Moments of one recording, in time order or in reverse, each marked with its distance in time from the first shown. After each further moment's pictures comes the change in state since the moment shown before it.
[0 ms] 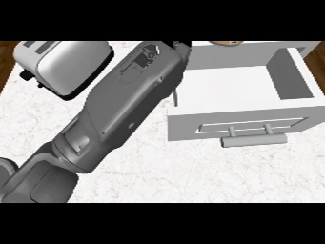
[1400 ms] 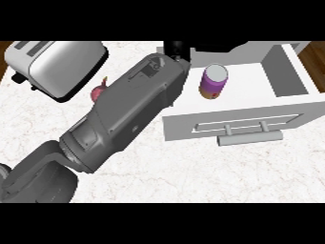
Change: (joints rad) left arm -0.011 0.000 -0.262 0.135 0.285 0.133 -0.124; right arm -0.045 -0.022 0.000 -0.024 -0.018 -0.019 0.049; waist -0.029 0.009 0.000
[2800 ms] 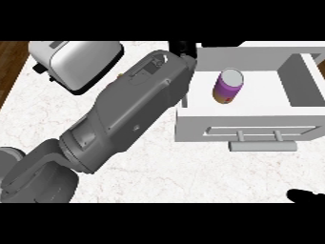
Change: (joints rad) left arm -0.020 0.000 0.010 -0.039 0.104 0.002 -0.121; right arm -0.348 -0.080 0.386 0.013 0.938 -0.019 -0.255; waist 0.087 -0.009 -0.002
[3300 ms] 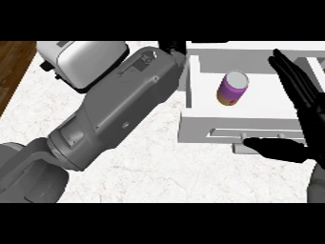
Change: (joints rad) left arm 0.027 0.048 0.006 -0.045 -0.045 0.003 0.063; right arm -0.219 -0.014 0.207 0.340 0.375 -0.176 -0.078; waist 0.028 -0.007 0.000
